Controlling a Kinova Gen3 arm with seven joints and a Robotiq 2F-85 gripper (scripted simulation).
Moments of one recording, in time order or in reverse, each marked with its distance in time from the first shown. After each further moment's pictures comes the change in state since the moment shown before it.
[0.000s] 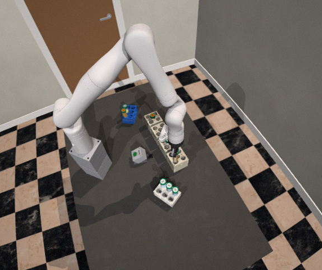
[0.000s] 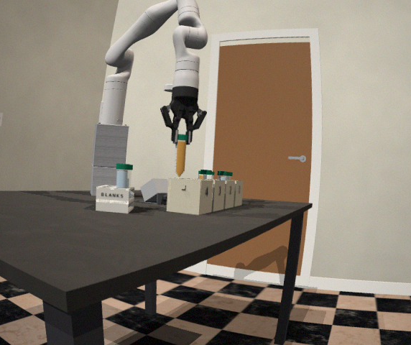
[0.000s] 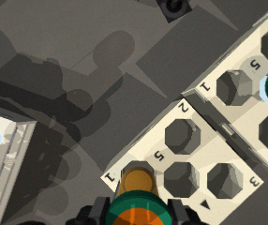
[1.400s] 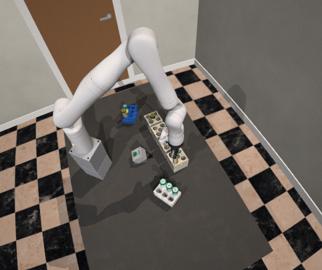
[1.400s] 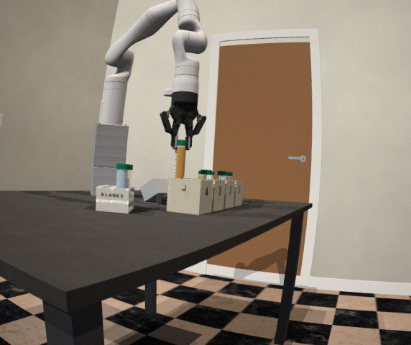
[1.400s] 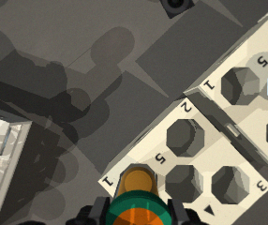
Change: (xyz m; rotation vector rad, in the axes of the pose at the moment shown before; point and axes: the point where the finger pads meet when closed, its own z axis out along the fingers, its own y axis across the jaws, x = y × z) arm 0.000 0.000 0.015 0.000 0.000 0.000
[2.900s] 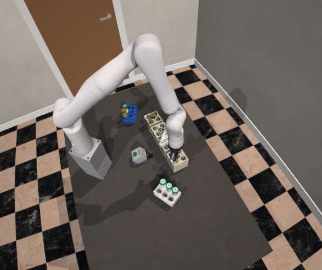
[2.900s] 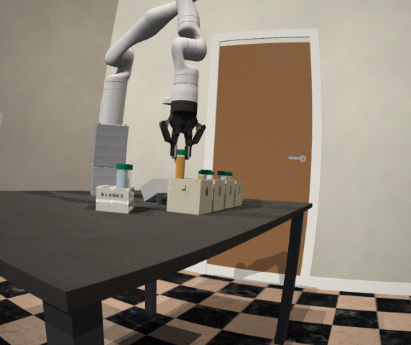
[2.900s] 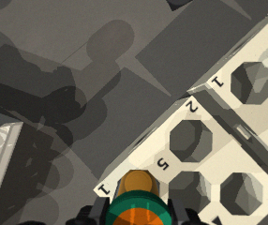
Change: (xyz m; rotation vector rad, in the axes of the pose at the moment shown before) arm 0.000 0.000 0.026 0.000 0.000 0.000
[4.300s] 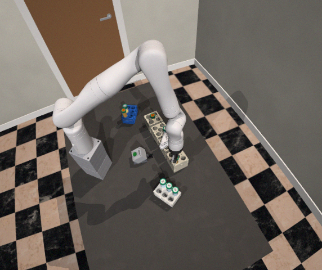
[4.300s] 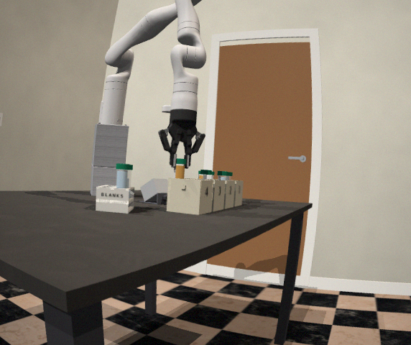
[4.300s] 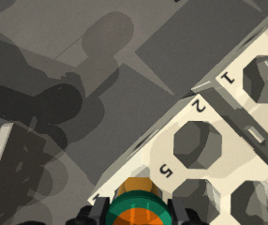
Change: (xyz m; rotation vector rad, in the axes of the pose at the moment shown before) arm 0.000 0.000 0.025 0.000 0.000 0.000
